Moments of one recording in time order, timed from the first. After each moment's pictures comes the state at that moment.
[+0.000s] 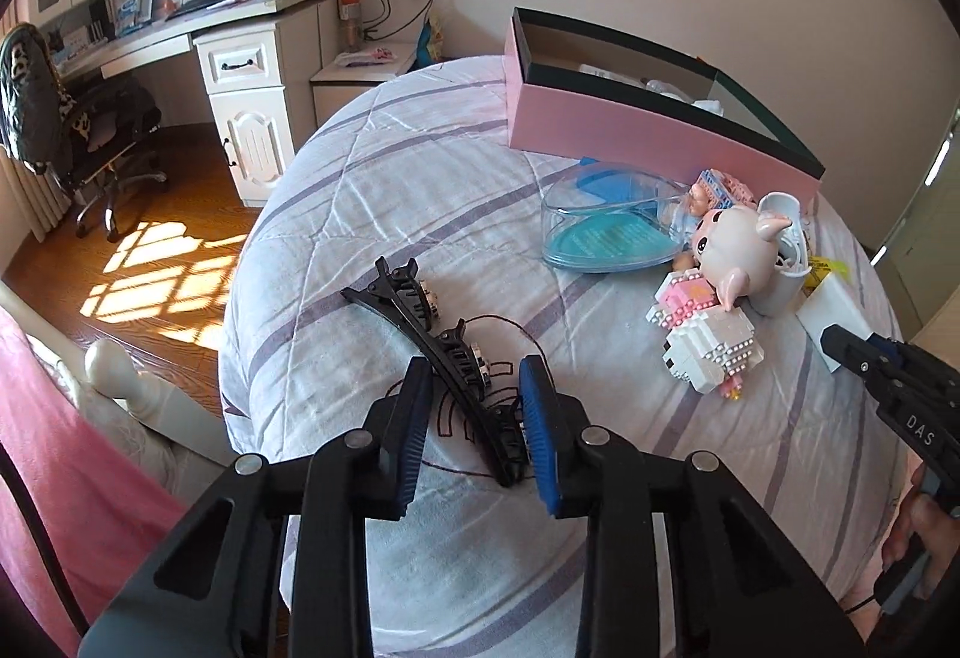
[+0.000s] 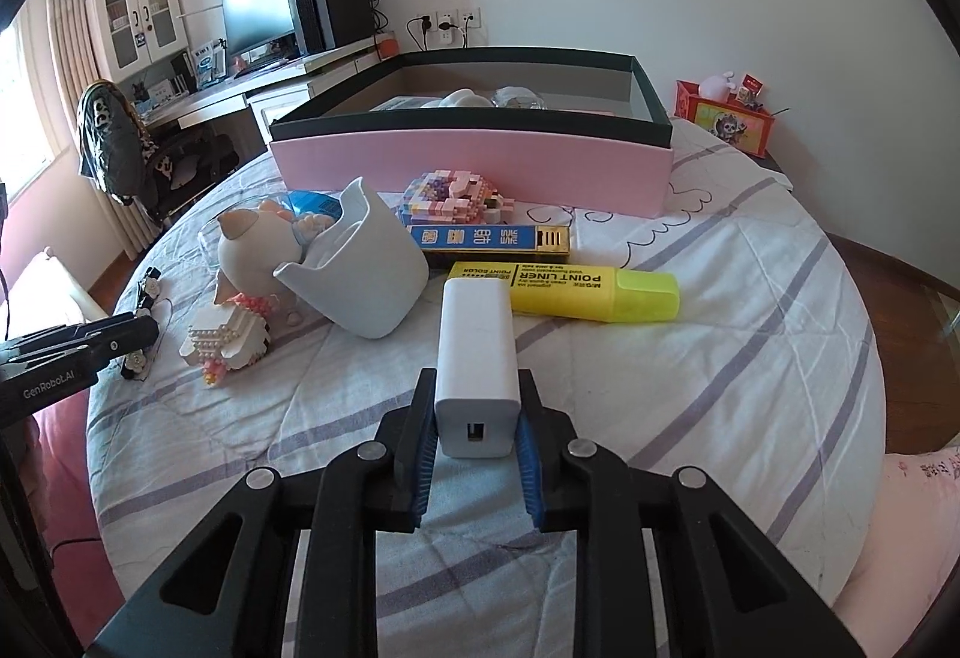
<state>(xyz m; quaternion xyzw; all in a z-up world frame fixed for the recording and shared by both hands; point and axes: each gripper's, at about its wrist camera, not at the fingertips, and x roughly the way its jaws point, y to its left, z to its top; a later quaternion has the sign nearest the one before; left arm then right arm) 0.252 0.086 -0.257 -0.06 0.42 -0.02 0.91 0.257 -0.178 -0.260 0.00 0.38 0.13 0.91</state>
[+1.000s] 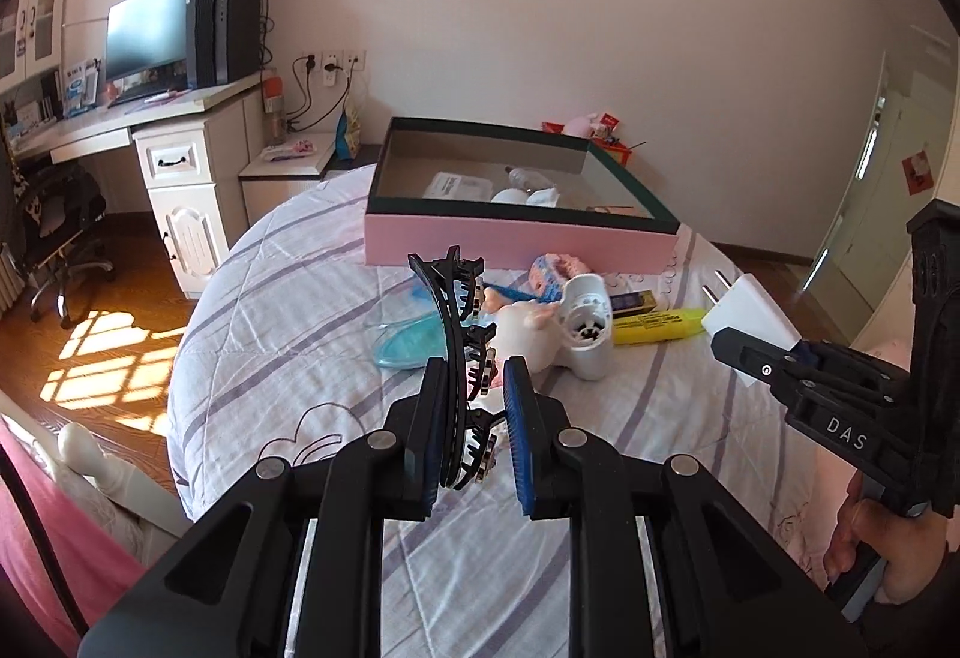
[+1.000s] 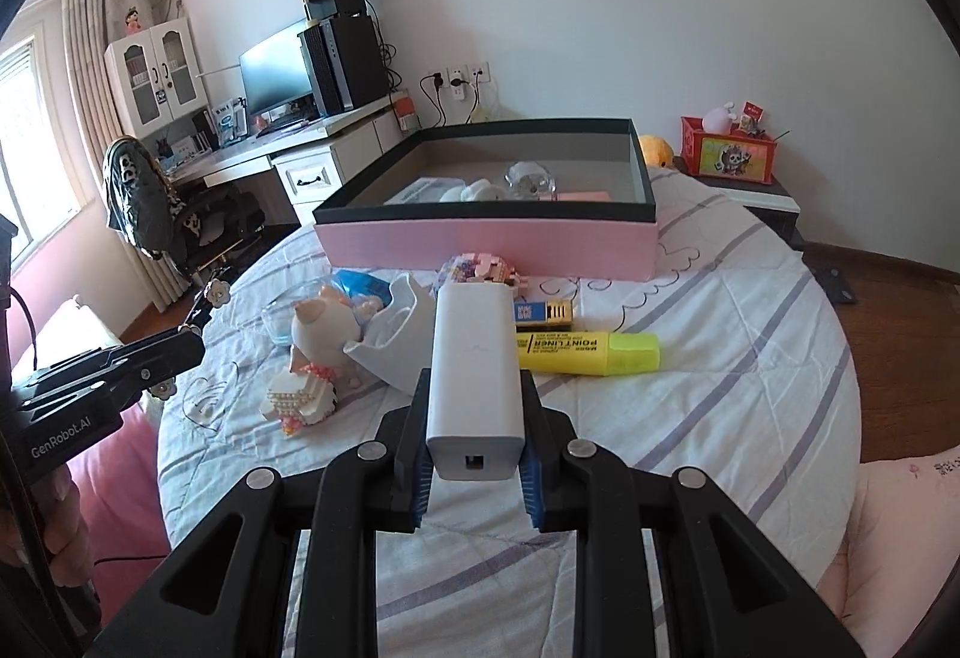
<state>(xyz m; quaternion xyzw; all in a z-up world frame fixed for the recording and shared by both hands) 0.221 0.019 -0.191 -0.03 0.32 -0.11 0.94 0.231 -0.189 -0.214 0.04 0.32 0.15 0.93</state>
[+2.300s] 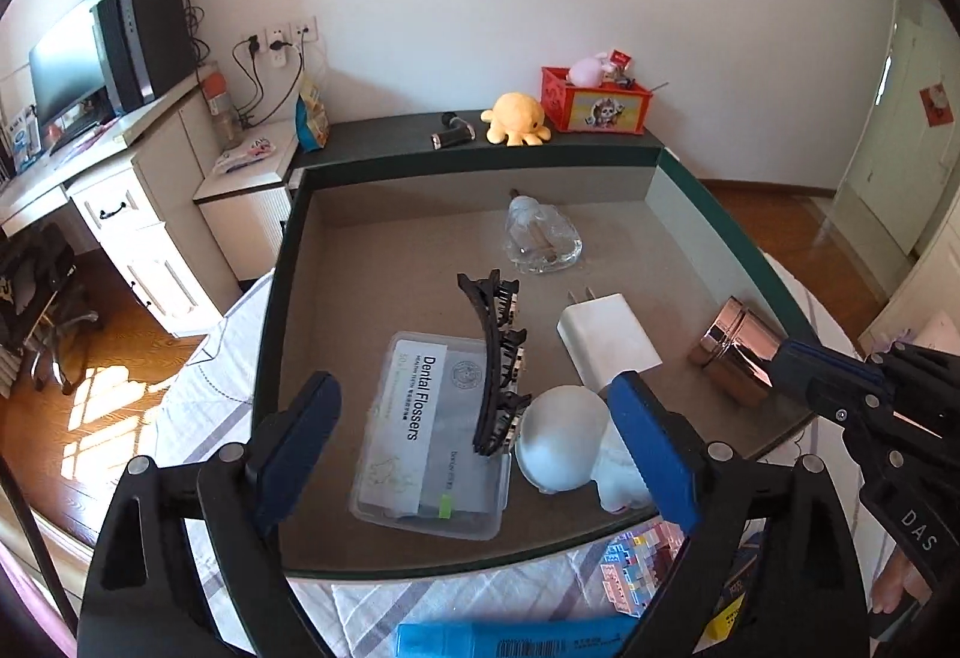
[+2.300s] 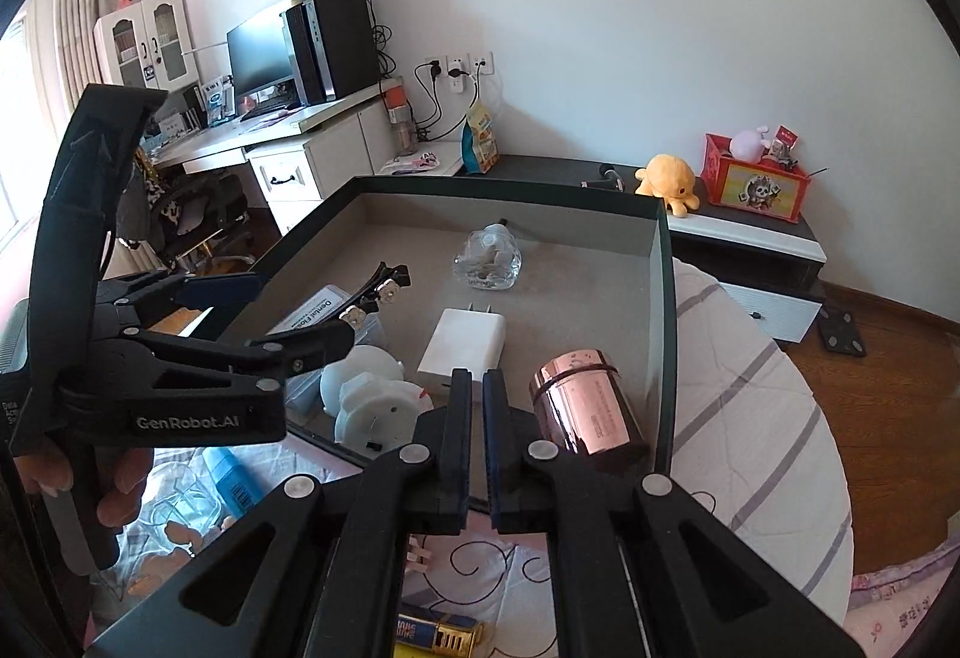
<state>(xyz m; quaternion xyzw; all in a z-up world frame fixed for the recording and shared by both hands) 0.474 -0.034 -0.188 0.04 0.39 -0.11 0.91 0.407 -0.195 -0.196 0.01 0.34 0.17 0.92</state>
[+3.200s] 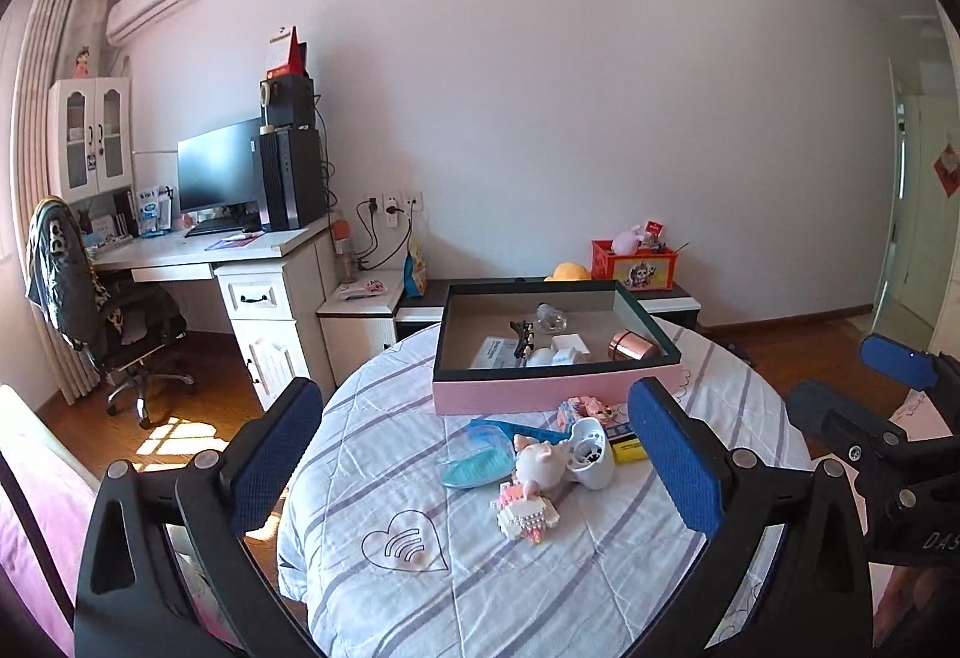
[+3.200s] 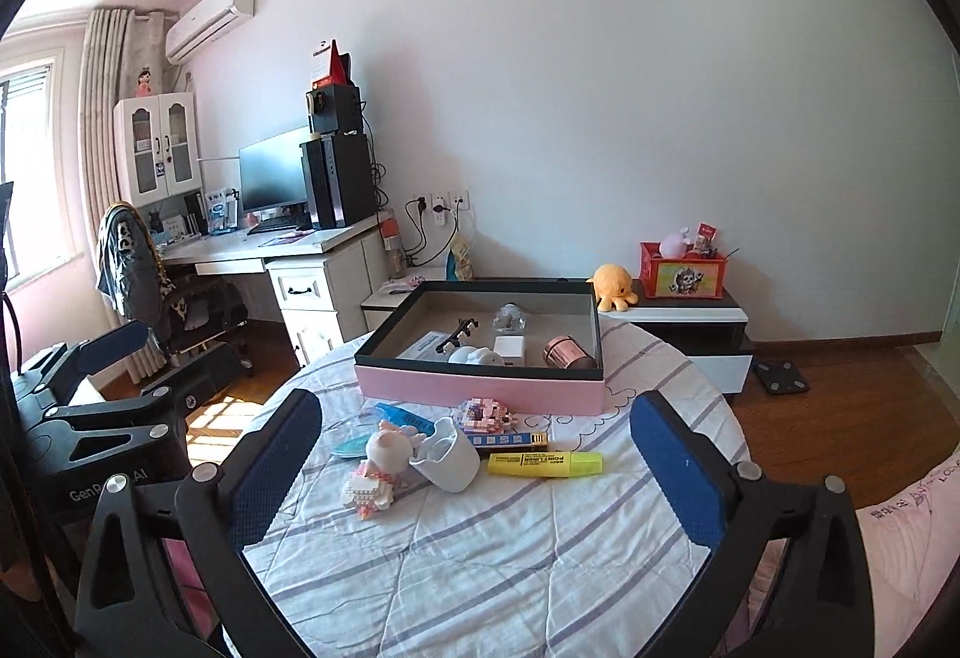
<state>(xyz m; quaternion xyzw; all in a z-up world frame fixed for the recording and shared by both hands) 0.148 0.005 -0.094 0.03 0.17 -0.02 0.98 0.138 -0.181 -0.109 0.03 0.18 0.10 0.98</state>
